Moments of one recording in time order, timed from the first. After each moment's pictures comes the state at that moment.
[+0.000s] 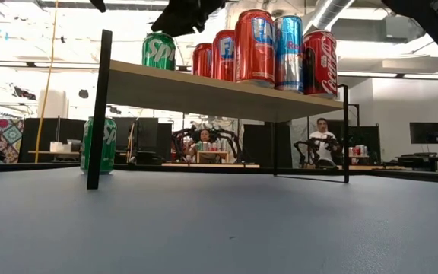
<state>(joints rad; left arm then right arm) 0.18 1.27 1.84 -1.57 -0.35 -0.35 -0.17 2.12 2.23 -0.63 -0.03 -0.31</state>
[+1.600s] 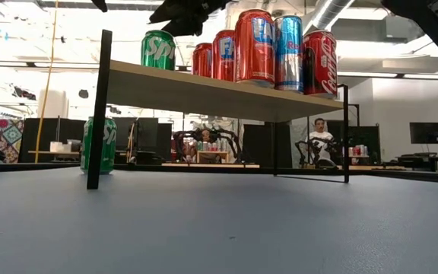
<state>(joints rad) 0.18 1.27 1.84 -1.56 -0.35 -0.34 -0.19 2.12 2.25 -0.66 -0.18 -0.24</state>
